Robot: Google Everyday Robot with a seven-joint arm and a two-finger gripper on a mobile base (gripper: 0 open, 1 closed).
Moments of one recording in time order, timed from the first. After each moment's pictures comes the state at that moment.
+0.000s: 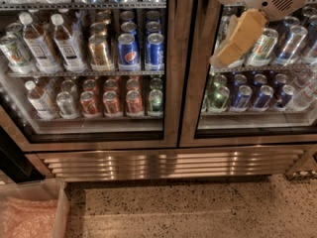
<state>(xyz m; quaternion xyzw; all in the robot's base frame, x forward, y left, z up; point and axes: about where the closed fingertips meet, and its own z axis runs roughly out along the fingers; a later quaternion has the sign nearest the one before) 0.531 -0.117 1.031 -0.61 0.70 0.10 0.35</state>
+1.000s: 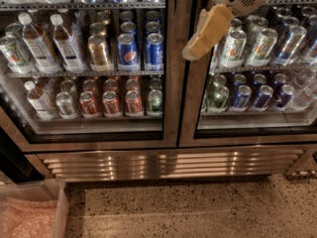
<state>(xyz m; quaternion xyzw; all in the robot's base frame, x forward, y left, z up) 0.554 -0.060 1.035 -0.64 0.66 0.14 0.38</state>
